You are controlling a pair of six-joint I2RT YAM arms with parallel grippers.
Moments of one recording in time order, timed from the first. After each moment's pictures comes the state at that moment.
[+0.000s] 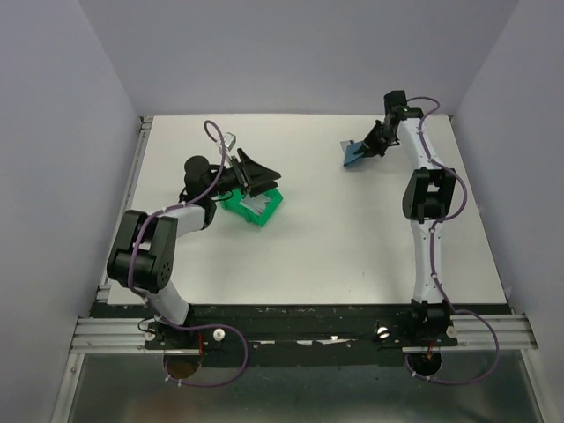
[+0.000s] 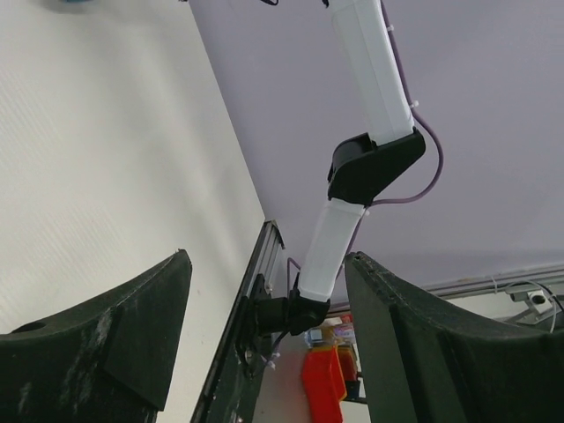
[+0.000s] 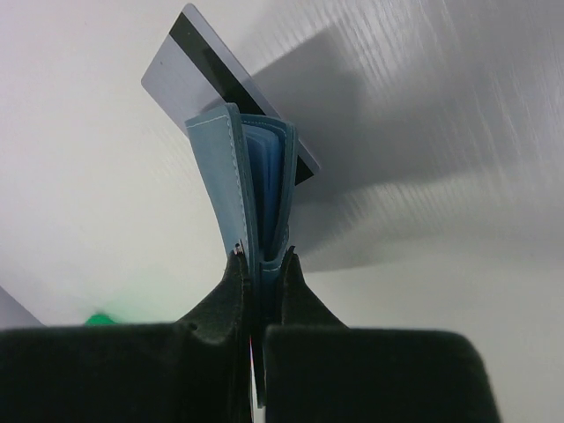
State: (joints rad) left arm -0.20 1.68 0.79 0.94 0.96 -1.29; right arm 0.05 2.62 2.53 -1.04 -0.26 0.70
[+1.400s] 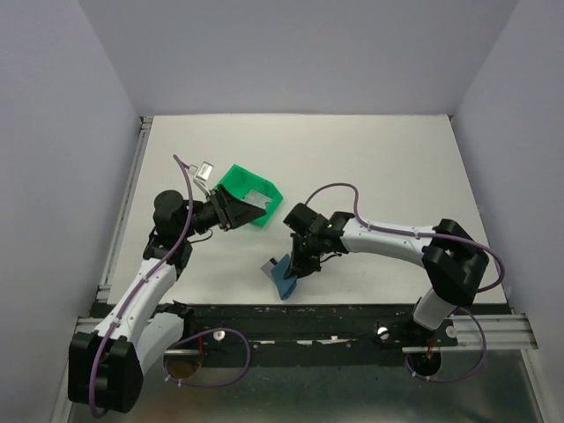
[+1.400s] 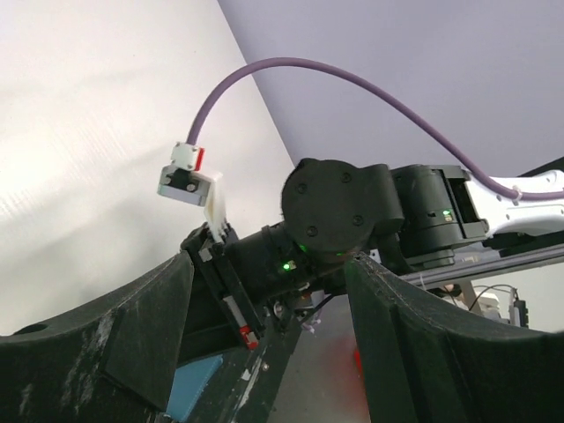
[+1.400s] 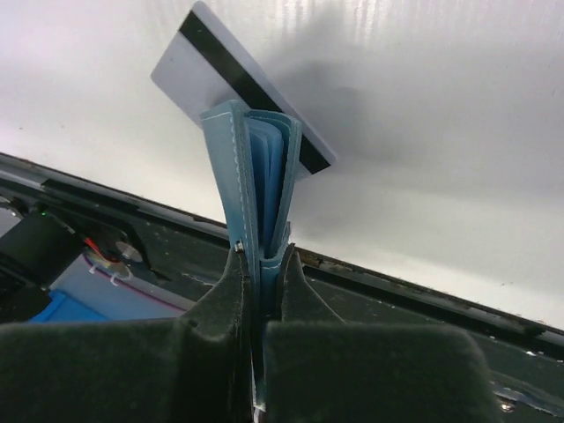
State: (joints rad) left arm -0.19 0.94 0.51 0.39 0.88 -1.00; right arm 0.96 1.68 1.08 -0.59 -0.20 1.06
